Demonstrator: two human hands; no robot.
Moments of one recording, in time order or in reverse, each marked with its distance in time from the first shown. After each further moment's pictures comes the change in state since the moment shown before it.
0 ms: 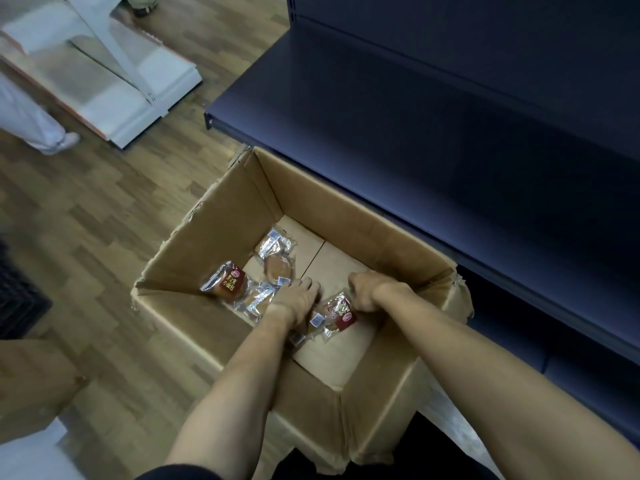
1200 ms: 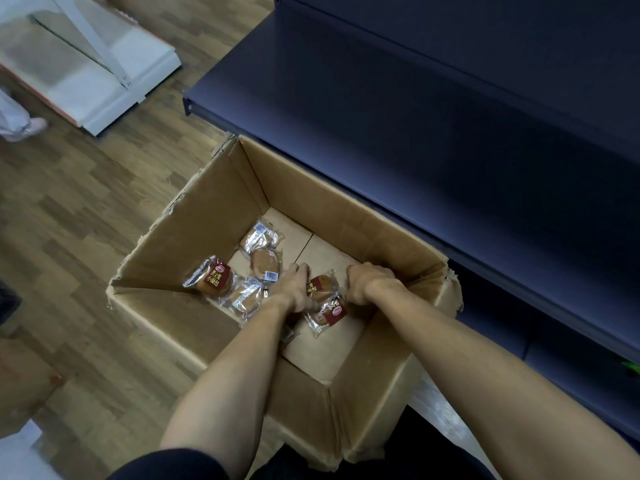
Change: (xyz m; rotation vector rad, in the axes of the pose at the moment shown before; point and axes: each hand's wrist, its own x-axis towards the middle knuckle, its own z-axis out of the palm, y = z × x) left_hand 0.024 0.010 -0.002 -0.586 0.071 -0.233; right_hand -0.010 0.001 -0.005 -0.025 0.015 0.145
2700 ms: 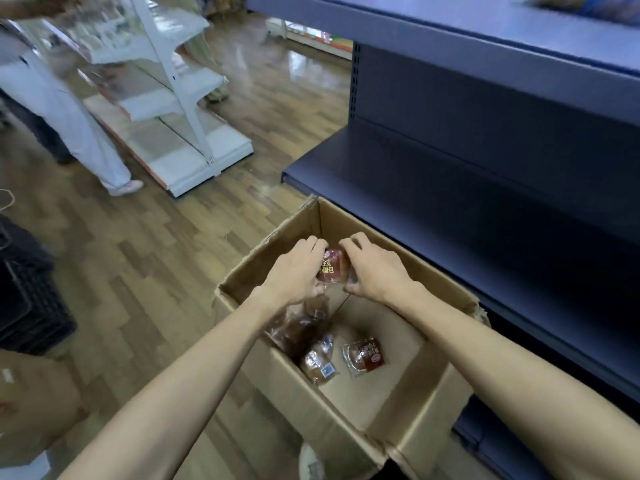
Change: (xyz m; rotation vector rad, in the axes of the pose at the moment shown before) left_hand -0.137 -0.018 -0.147 0.361 0.667 0.359; right_hand -0.091 -0.073 -0.072 -0.131 0.752 -0.481
